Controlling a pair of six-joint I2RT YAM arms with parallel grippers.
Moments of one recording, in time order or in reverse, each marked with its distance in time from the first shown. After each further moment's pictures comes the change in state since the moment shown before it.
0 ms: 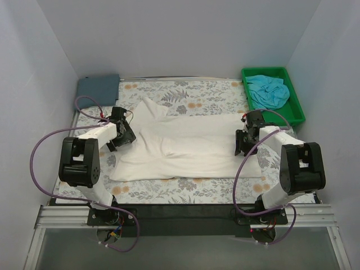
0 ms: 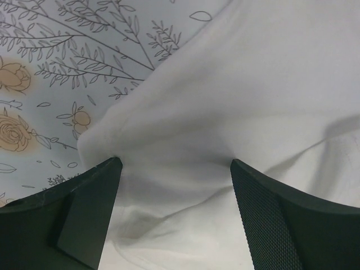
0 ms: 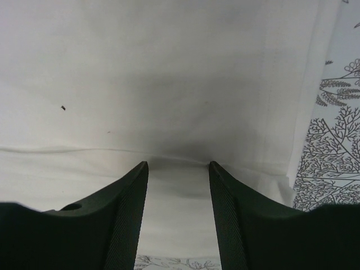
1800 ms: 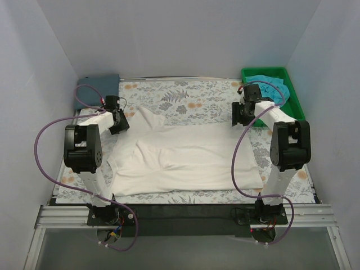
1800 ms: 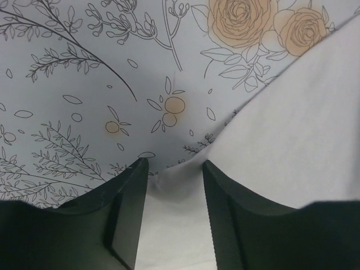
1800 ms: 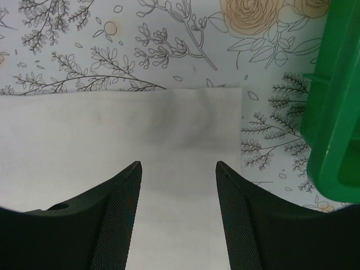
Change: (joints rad) left arm 0.094 0.185 0.198 0.144 0.136 0.202; right arm -0.013 0.295 0.458 0.017 0.026 -0.105
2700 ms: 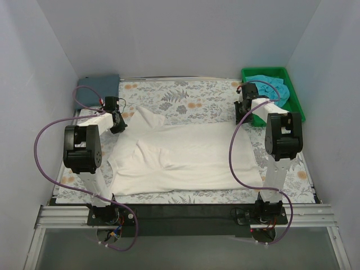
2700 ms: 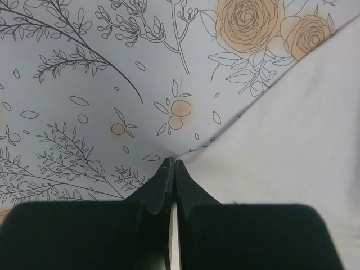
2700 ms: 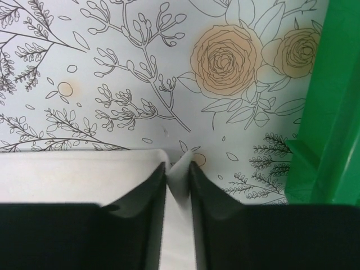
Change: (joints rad) left arm 0.002 -0.006 -0.026 0.036 -0.011 -0.013; right arm -0.023 0.196 0.126 0.048 0.058 -0.032
